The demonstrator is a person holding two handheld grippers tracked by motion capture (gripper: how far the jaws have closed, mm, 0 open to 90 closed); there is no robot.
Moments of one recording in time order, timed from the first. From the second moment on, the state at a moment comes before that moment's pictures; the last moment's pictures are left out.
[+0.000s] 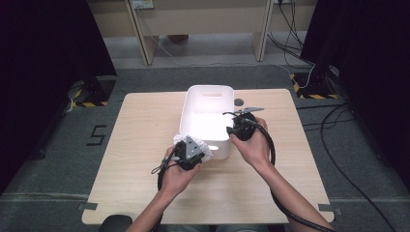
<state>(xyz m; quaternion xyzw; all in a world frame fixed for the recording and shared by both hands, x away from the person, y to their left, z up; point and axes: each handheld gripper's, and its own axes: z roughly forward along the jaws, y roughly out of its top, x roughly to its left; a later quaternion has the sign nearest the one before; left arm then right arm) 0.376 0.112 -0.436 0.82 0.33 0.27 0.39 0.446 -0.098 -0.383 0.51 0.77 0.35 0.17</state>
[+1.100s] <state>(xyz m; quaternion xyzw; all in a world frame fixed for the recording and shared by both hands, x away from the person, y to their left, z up) 0.387 0.102 -0.476 0.84 0.33 0.24 0.35 0.446 -0.098 -0.382 0.51 0.76 0.36 0.17</state>
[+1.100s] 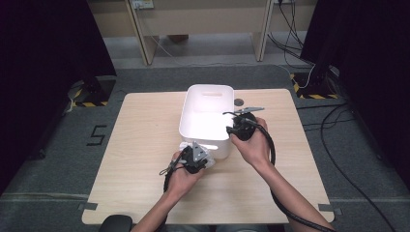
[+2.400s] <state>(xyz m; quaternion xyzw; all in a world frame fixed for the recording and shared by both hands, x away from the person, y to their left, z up) 0.387 0.095 -0.468 0.84 0.31 0.25 0.37 0.447 -0.098 -0.383 0.51 0.76 0.36 0.17</state>
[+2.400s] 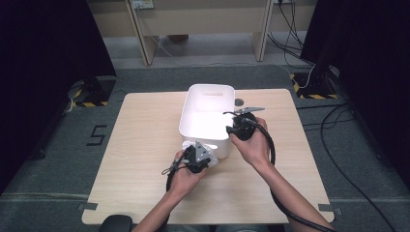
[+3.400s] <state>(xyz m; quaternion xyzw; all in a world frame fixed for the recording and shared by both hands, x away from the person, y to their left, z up) 0.382 0.092 -0.438 0.83 0.31 0.26 0.40 0.447 -0.098 -0.383 0.51 0.76 0.36 0.17</state>
